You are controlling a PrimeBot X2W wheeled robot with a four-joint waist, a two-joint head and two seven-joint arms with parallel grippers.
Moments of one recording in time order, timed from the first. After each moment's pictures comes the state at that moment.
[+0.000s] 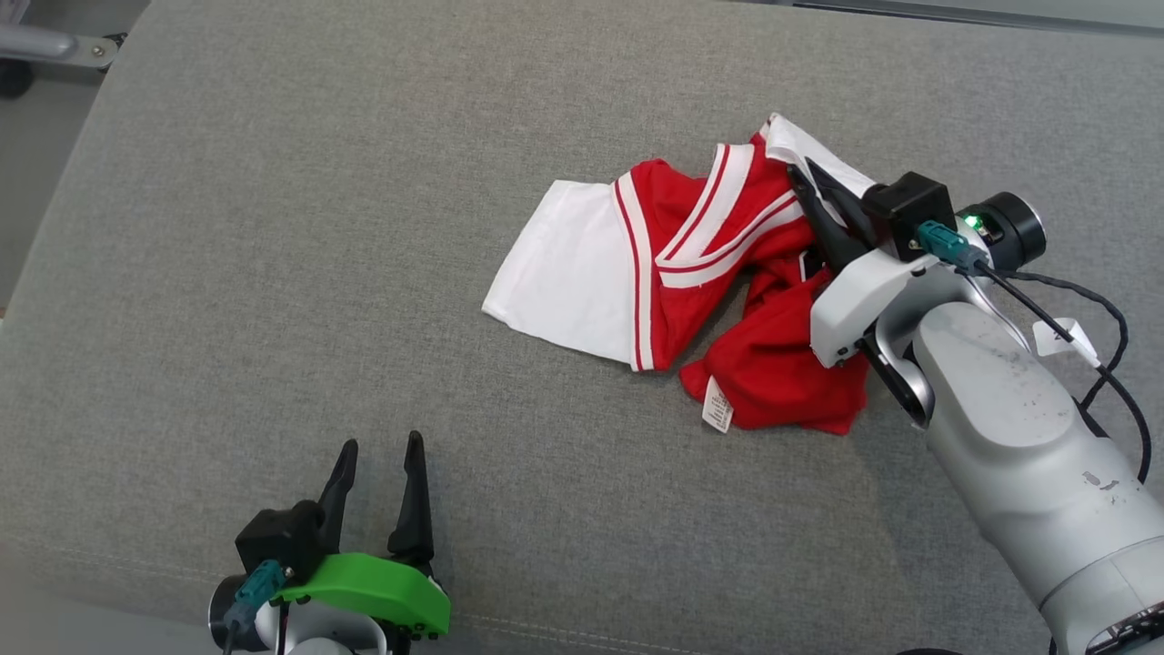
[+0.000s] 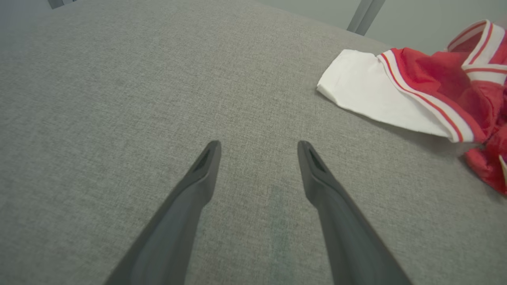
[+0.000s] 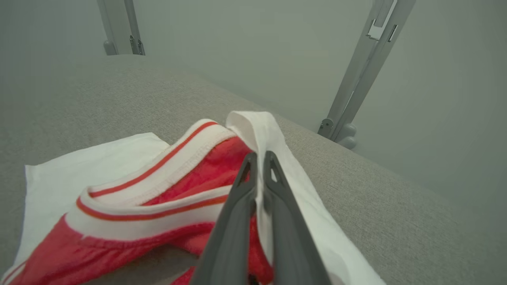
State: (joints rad) left arm -0.11 0.05 -0.23 0.36 -0.41 0.01 -0.26; right arm -0.79 -0.21 0.44 0.77 0.18 0.13 -0.26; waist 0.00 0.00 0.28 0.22
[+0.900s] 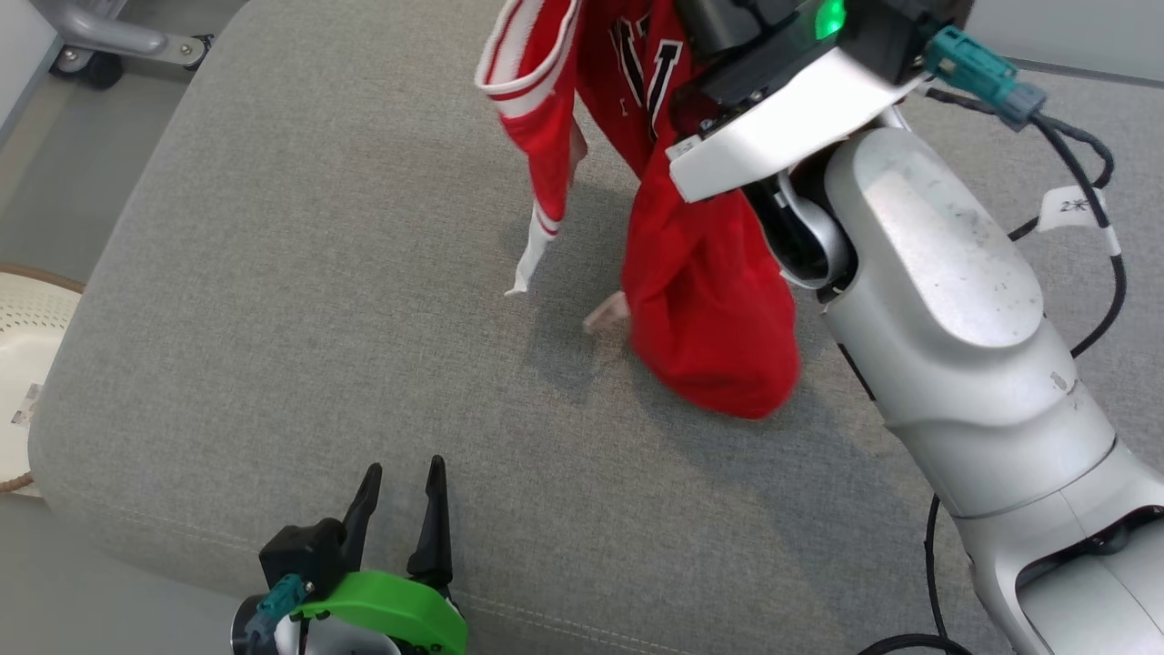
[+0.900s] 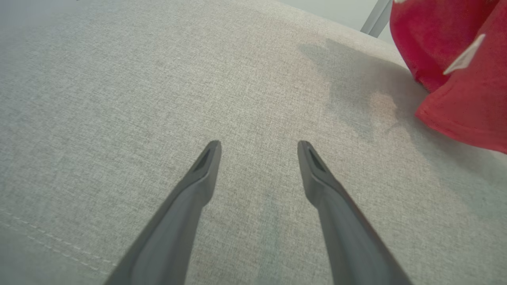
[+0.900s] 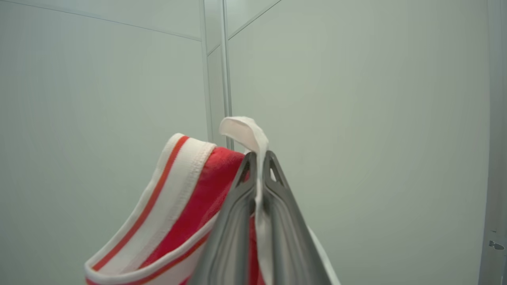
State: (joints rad) left arm -0.10 0.05 -0.27 0.40 -0.44 0.00 -0.26; right arm -0.99 -0.05 0.46 0.39 0.40 0.13 -0.26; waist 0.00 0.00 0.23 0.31
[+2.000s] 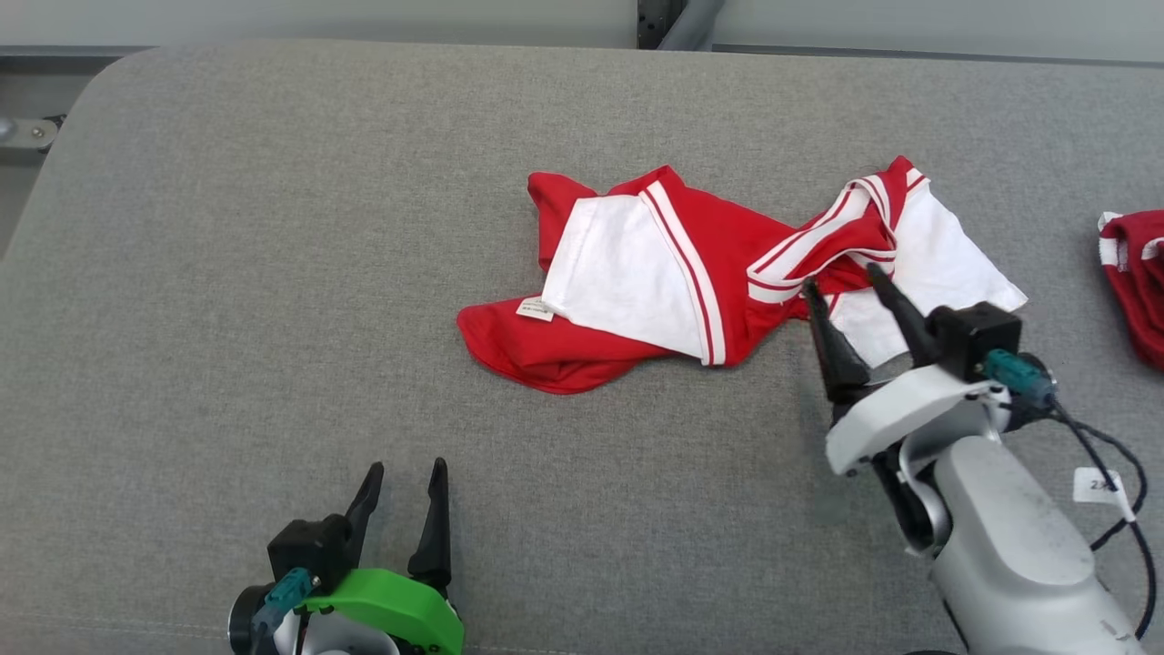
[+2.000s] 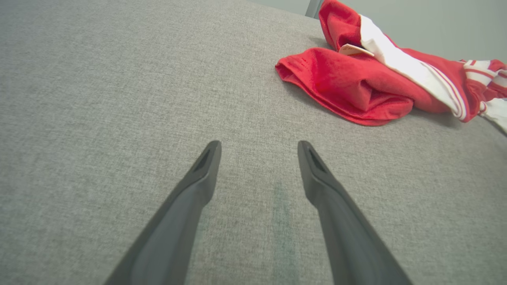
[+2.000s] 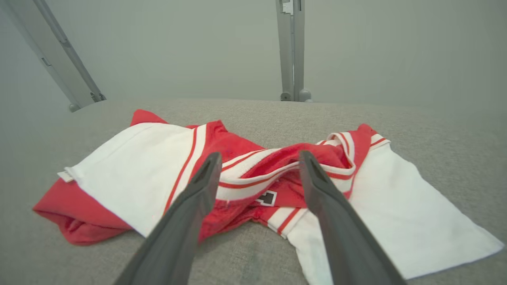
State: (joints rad) left arm -0.12 0.05 -0.25 0.45 -0.38 -0.03 -0.26; right arm -0.47 -0.17 0.18 0.56 0.30 0.13 -0.26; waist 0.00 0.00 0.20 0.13
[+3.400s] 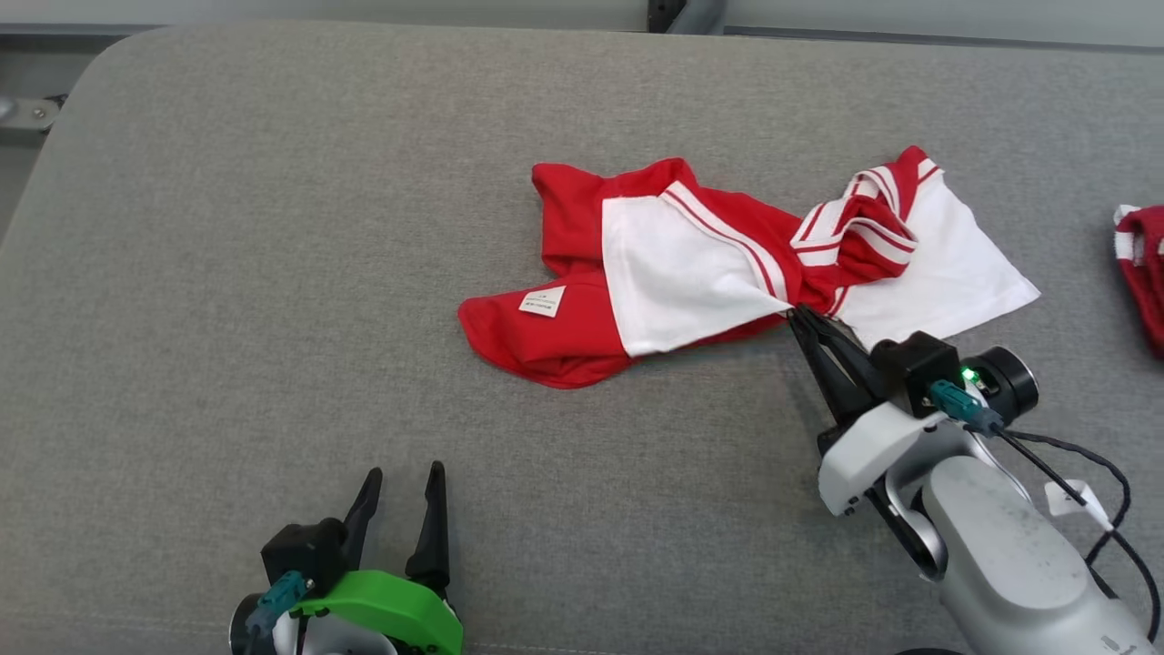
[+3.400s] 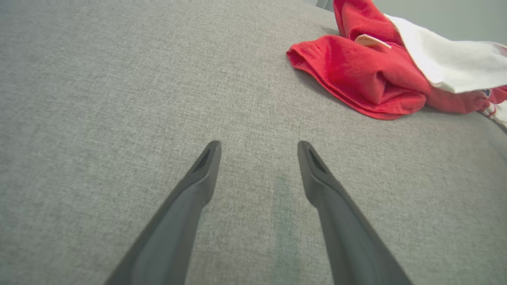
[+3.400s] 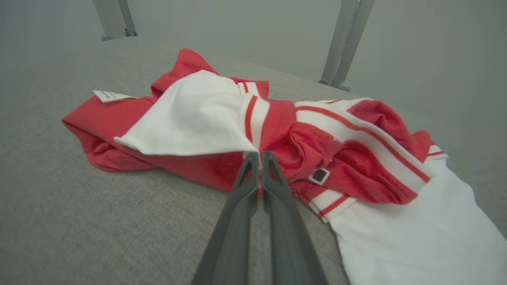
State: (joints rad) left arm -0.11 0.05 -0.27 0.45 -0.43 -0.03 -0.26; right arm -0.45 -0.23 0.39 0.53 0.19 0.13 -0.26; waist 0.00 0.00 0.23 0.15
